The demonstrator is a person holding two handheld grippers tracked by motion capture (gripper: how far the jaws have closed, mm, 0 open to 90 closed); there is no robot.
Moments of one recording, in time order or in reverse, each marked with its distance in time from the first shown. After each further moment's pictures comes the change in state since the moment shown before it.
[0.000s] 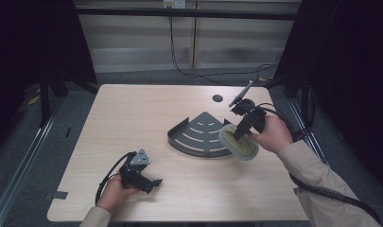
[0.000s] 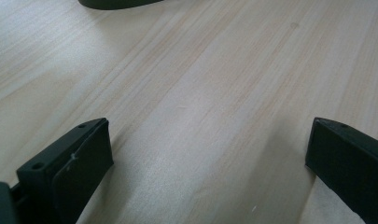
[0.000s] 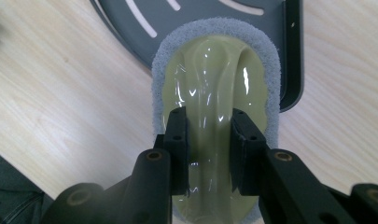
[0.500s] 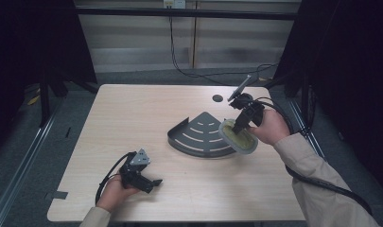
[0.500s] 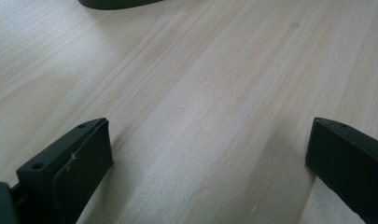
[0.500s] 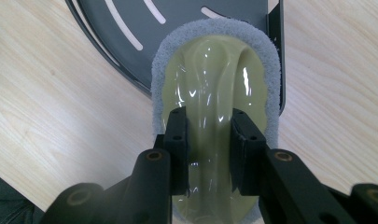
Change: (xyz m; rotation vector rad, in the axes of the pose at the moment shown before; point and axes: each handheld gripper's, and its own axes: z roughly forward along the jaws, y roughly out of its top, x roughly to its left) left arm 0.000 0.000 0.000 0.000 0.001 0.000; right arm -0.011 0.016 0.001 0.009 -0.017 0.006
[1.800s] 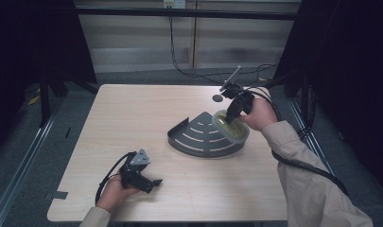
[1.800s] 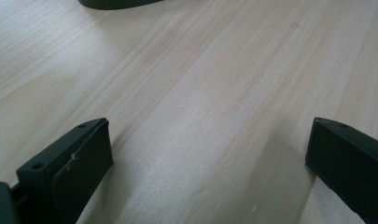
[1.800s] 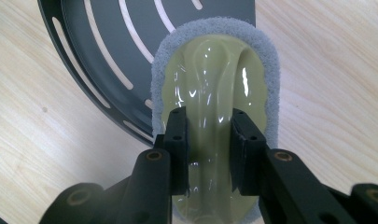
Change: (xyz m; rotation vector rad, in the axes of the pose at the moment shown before) left arm 0.000 0.000 0.000 0.000 -0.001 0.001; right arm -0.012 0.042 0.011 -0.009 0.002 -0.005
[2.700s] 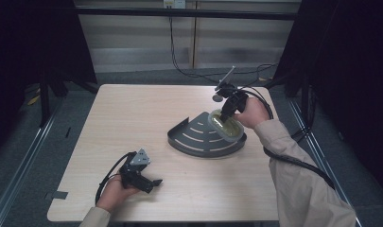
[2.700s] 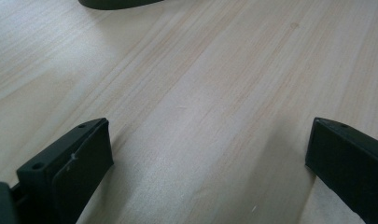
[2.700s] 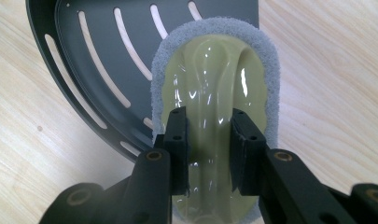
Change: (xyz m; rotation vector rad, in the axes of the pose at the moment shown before) left arm 0.000 0.000 0.000 0.000 0.001 -0.001; right arm -0.003 0.017 0.018 0.006 0.016 0.013
